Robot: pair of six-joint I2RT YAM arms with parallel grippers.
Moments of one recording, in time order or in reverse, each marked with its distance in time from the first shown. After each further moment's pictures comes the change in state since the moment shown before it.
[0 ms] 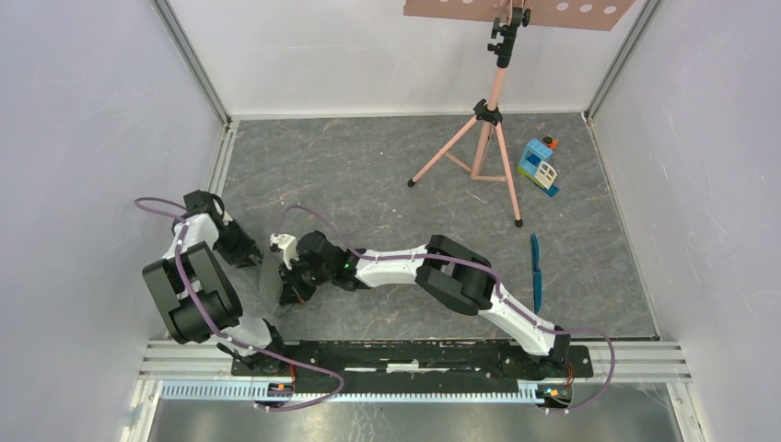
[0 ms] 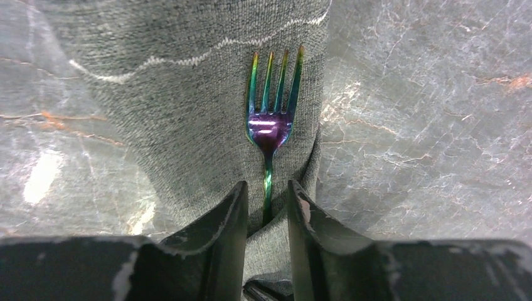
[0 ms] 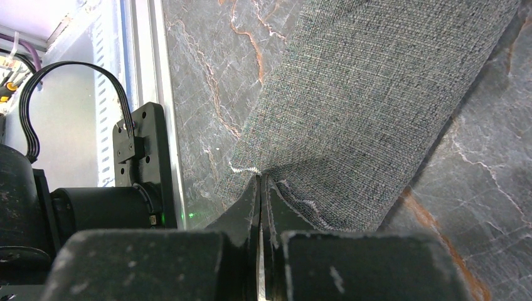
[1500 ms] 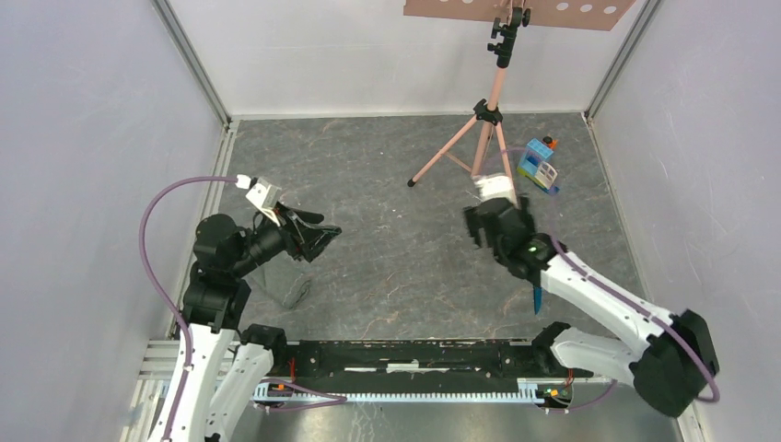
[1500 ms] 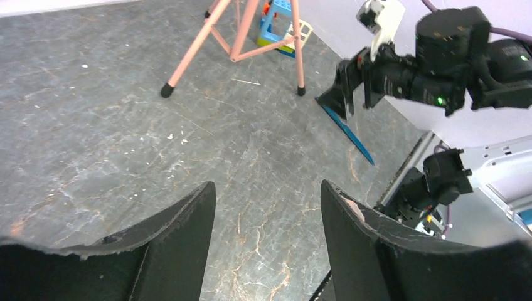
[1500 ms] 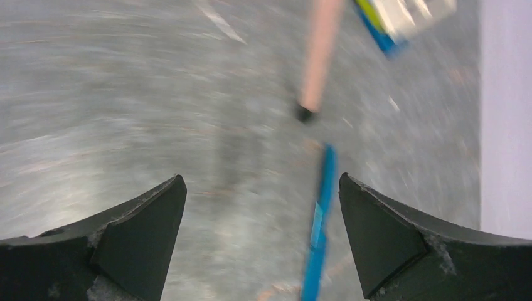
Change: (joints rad) left arm -0.640 -0.951 -0.084 0.339 0.473 -0.021; right arm -0.474 -1.312 -0.958 -0.546 1.018 -0.330
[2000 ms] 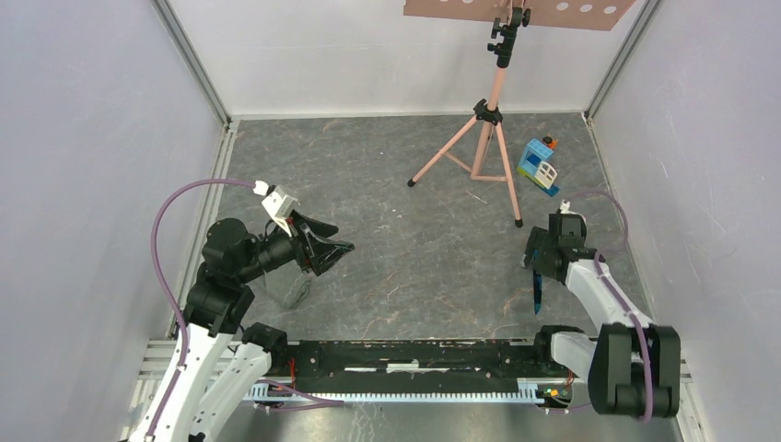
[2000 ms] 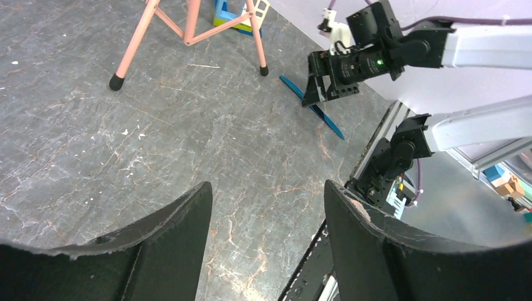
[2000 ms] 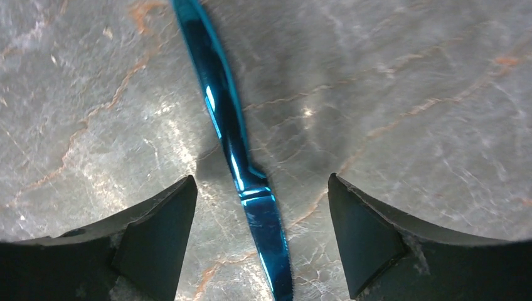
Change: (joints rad) left arm -0.157 -0.012 -0.026 0.003 -0.005 -0.003; right arm -0.786 -0.057 -0.294 -0.076 -0.402 0.225
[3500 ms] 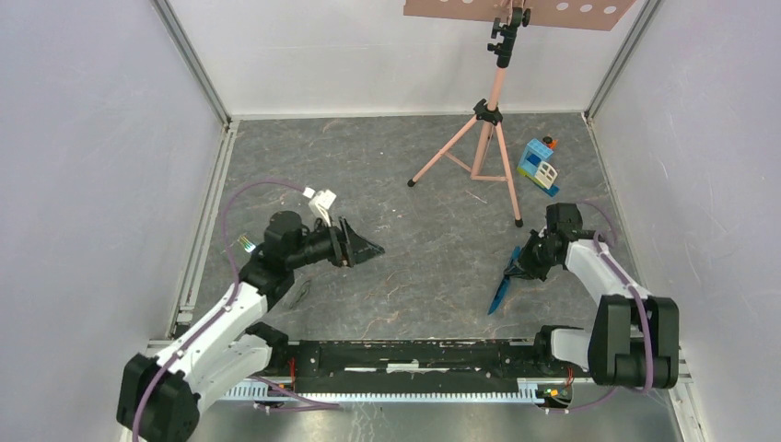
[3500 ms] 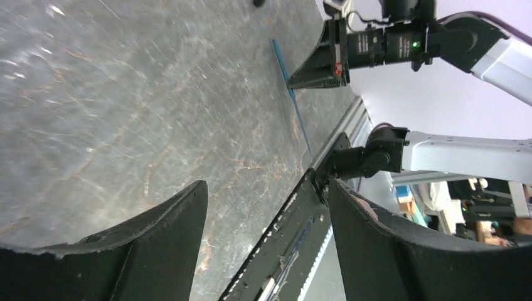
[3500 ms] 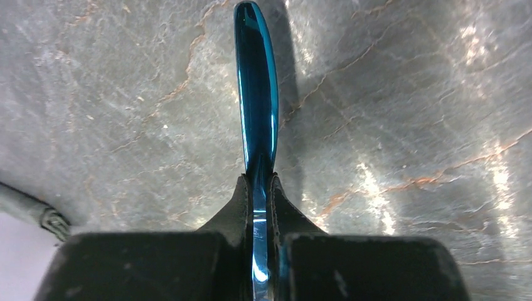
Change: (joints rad) left arm -0.090 0.279 -0.268 0.387 -0.028 -0.380; right arm -0.006 0.203 0.149 -0.203 -0.450 0.227
